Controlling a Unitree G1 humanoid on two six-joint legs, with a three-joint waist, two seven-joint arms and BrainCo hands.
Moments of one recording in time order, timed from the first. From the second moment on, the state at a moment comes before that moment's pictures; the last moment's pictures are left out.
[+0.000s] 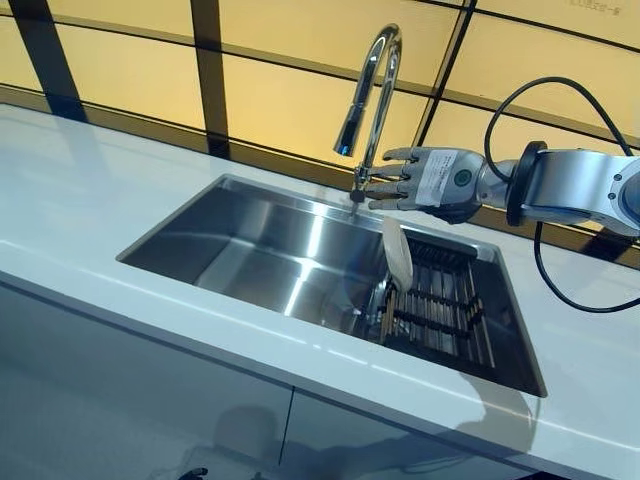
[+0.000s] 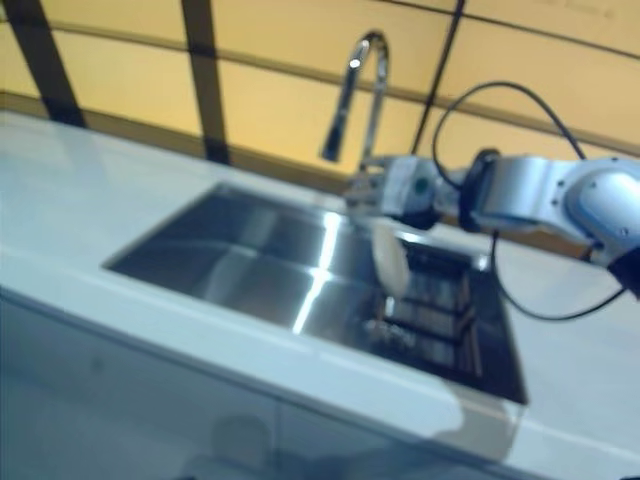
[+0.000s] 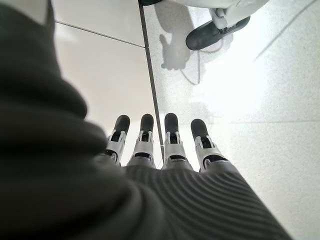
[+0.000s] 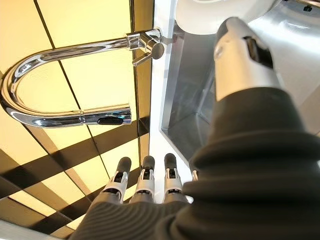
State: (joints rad) left arm 0.10 0.36 -0.28 1.08 0.10 0.04 -0.01; right arm -1.26 -1.20 0.88 0.03 -0.85 -0.59 0.23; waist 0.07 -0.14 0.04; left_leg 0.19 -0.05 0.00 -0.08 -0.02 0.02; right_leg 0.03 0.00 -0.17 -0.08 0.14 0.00
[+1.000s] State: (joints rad) left arm 0.10 0.38 -0.28 1.04 0.10 0.05 -0.02; right arm -1.21 -1.15 0.88 0.22 -0.87 -0.58 0.23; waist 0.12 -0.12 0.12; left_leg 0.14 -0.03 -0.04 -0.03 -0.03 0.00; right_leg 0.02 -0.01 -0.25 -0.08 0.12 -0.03
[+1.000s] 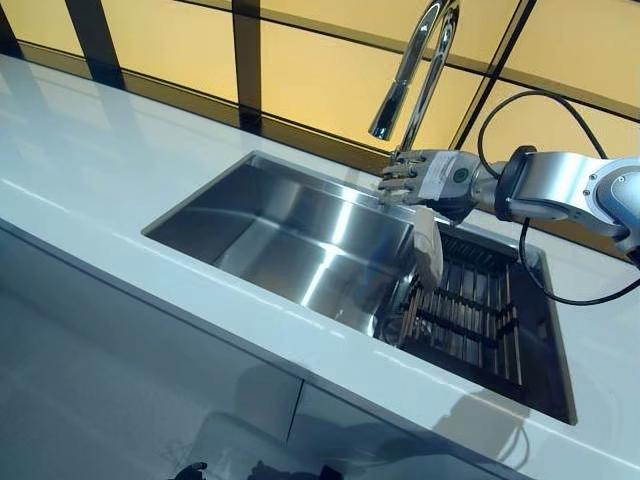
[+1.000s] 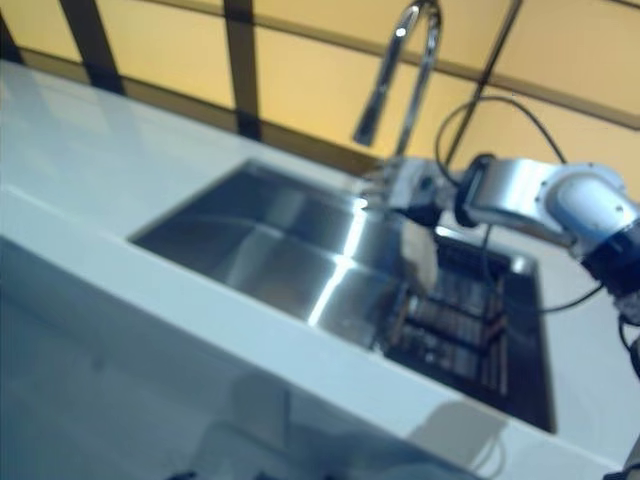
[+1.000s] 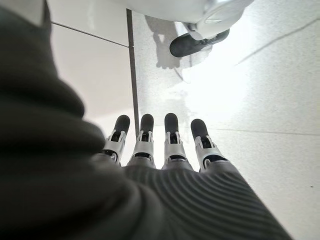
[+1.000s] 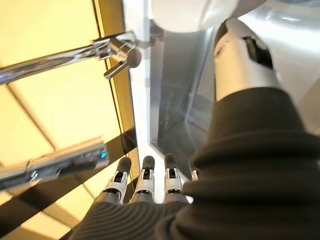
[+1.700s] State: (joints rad) left arm 0.08 0.40 -0.30 1.00 0.10 0.05 -0.02; right arm -1.18 -1.15 0.88 0.33 -0.92 -0.58 0.21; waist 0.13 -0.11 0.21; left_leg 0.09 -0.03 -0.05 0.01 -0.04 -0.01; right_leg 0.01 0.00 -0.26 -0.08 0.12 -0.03
